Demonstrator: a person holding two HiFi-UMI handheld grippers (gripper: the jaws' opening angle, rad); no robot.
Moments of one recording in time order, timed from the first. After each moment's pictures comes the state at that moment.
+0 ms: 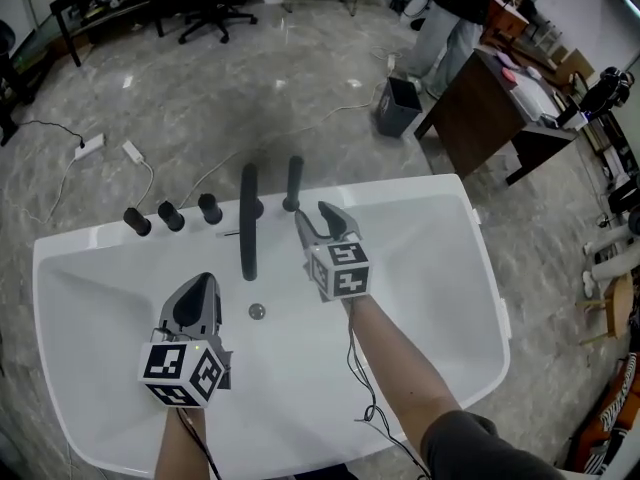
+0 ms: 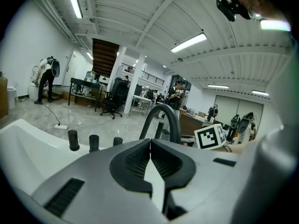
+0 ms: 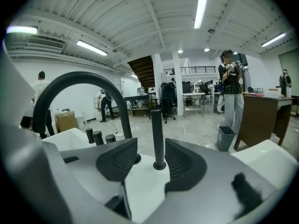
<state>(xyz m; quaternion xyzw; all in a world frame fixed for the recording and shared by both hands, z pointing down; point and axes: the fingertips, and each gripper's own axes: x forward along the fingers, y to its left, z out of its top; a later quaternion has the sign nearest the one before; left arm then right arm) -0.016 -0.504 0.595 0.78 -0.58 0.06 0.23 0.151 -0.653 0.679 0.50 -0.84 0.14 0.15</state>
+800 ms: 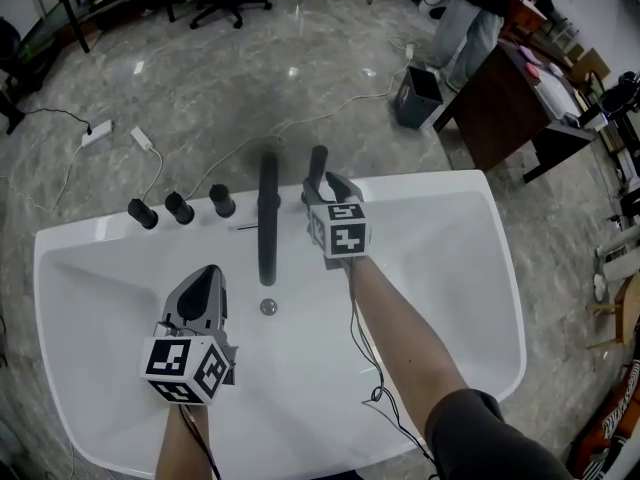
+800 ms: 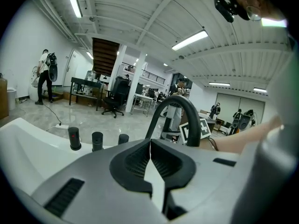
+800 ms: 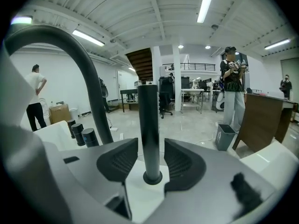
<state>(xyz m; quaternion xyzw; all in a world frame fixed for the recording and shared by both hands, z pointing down) -0.036 -0.526 0.633 0.77 -0.59 0.08 0.23 0.127 -0.730 0.734 0.51 -0.83 0.14 0.19</state>
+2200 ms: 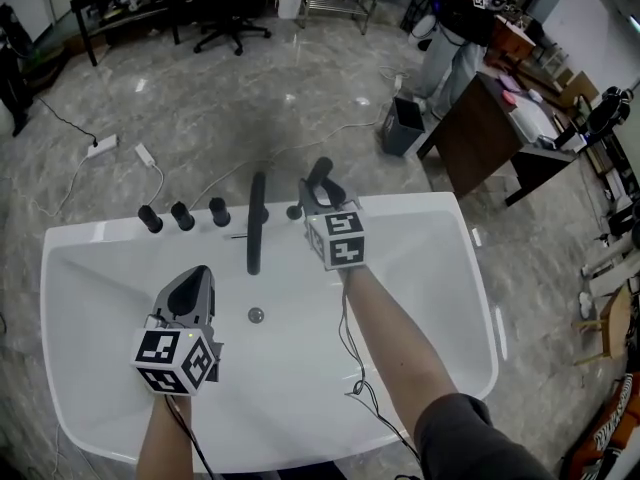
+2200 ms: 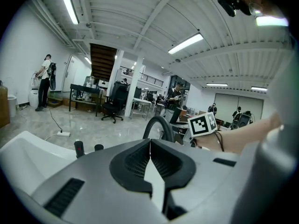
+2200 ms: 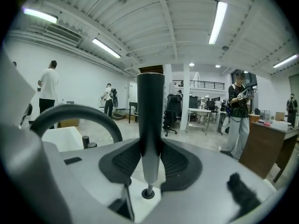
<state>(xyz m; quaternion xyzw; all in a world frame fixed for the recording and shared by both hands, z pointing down) -0.029 -0.492 0.555 0.78 -0.59 0.07 0.21 0.135 -0.696 0.597 0.48 -0.86 0.04 0.15</state>
